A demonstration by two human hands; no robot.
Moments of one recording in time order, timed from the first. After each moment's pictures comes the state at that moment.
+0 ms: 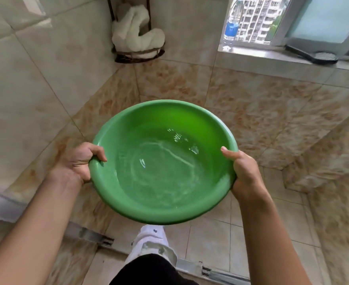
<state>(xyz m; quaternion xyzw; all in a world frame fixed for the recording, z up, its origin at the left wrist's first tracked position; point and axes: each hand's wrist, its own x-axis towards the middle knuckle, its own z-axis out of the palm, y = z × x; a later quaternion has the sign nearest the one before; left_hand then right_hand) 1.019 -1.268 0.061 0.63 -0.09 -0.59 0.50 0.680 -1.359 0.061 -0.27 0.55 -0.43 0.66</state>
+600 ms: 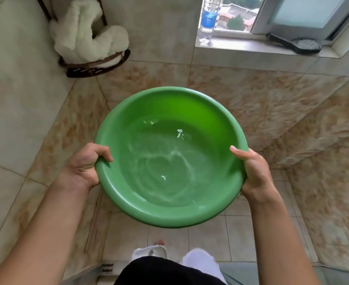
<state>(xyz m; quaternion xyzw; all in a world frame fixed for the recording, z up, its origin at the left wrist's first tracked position) 1.058 -1.471 0.079 0.58 -0.12 -0.66 0.47 0.716 -1.491 0.079 -0.20 0.59 -0.48 0.61</state>
